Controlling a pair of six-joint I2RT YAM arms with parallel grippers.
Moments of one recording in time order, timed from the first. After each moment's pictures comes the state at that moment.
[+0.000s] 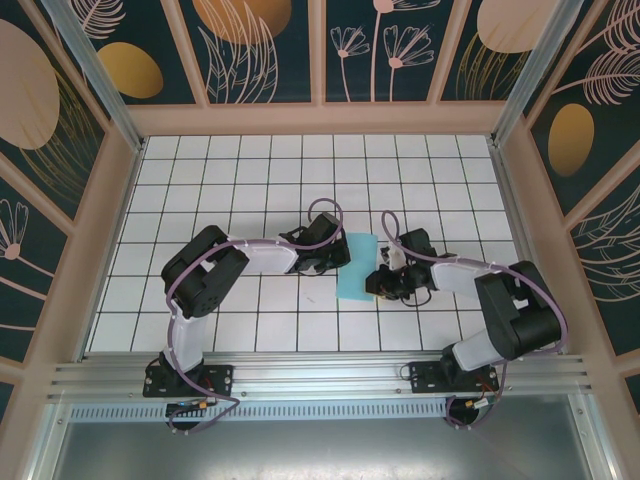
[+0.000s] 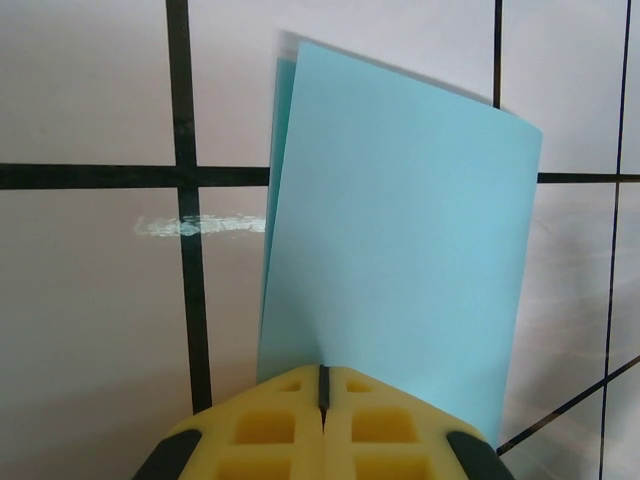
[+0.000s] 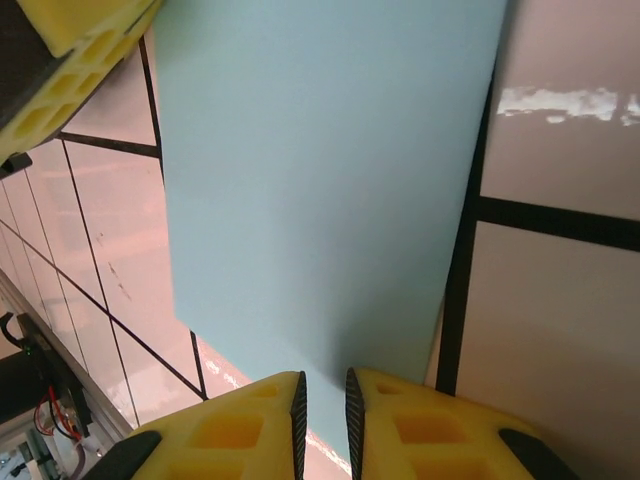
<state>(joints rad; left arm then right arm) -0.83 2.01 1.13 0.01 0.14 -0.97 0.37 1.47 0.52 -0.22 -0.65 0.51</state>
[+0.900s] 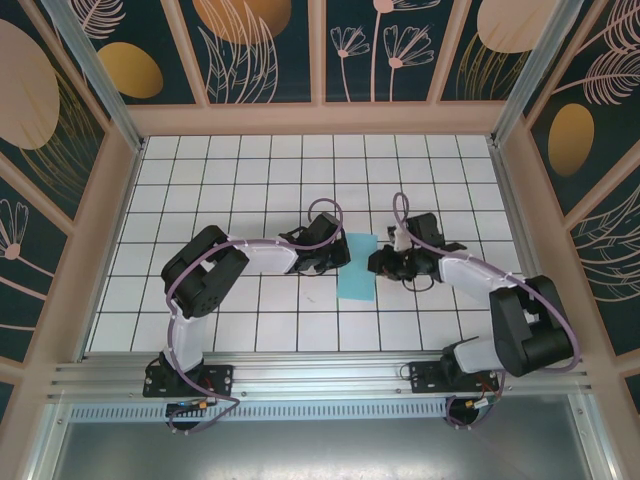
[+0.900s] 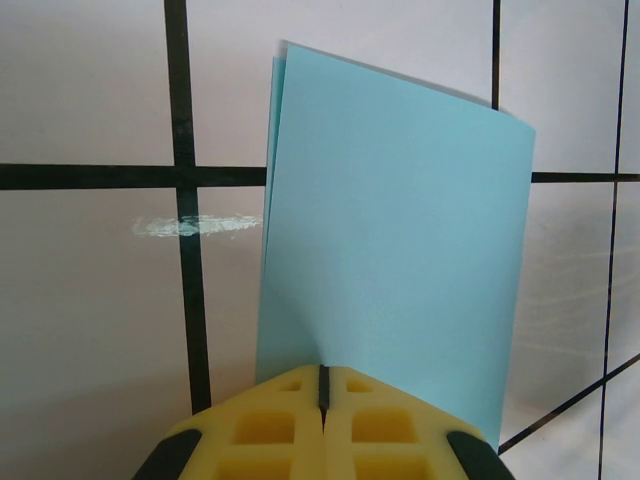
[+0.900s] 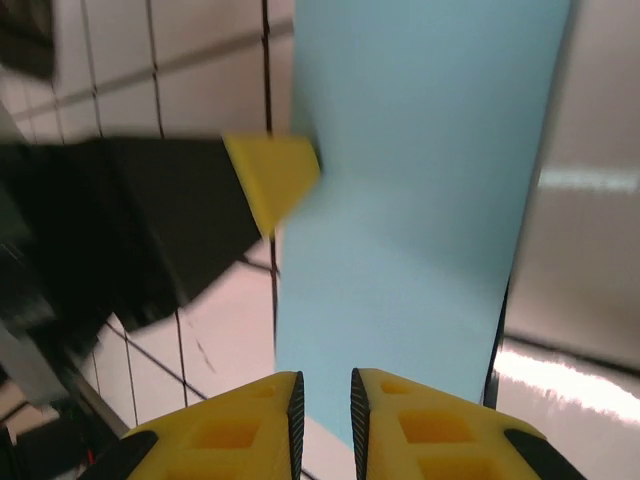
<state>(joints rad) -0.83 2.01 1.12 0.02 0.15 -0.97 0.32 1.39 0.65 -0.25 -0.59 0.55</state>
